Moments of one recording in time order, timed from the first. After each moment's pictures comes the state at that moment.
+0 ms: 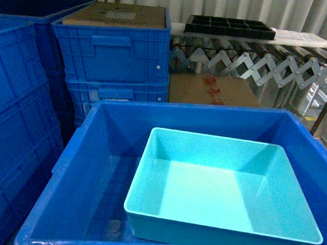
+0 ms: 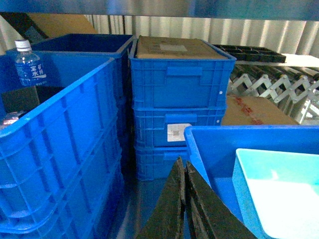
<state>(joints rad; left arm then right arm) 0.00 0.20 0.02 0.20 0.00 -0.02 0.00 0.25 0.01 0.26 0.00 -0.01</state>
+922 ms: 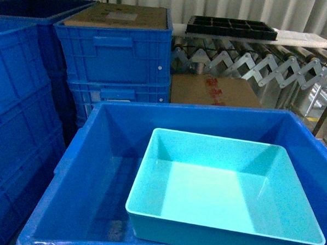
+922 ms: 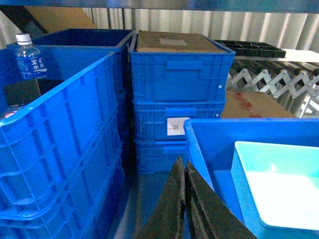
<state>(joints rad) 0.00 0.01 0.02 0.00 0.00 -0.01 0.00 0.00 0.01 0.00 0.00 -0.01</state>
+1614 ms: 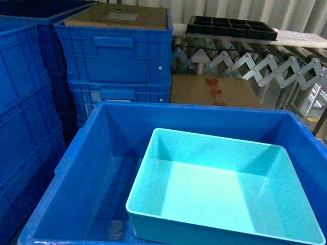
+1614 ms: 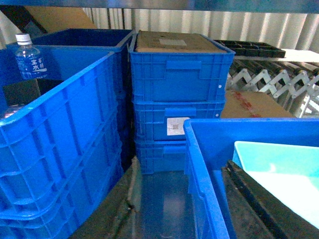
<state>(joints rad) 0.00 0.01 0.02 0.00 0.00 -0.01 0.00 0.00 0.01 0.00 0.00 -0.01</state>
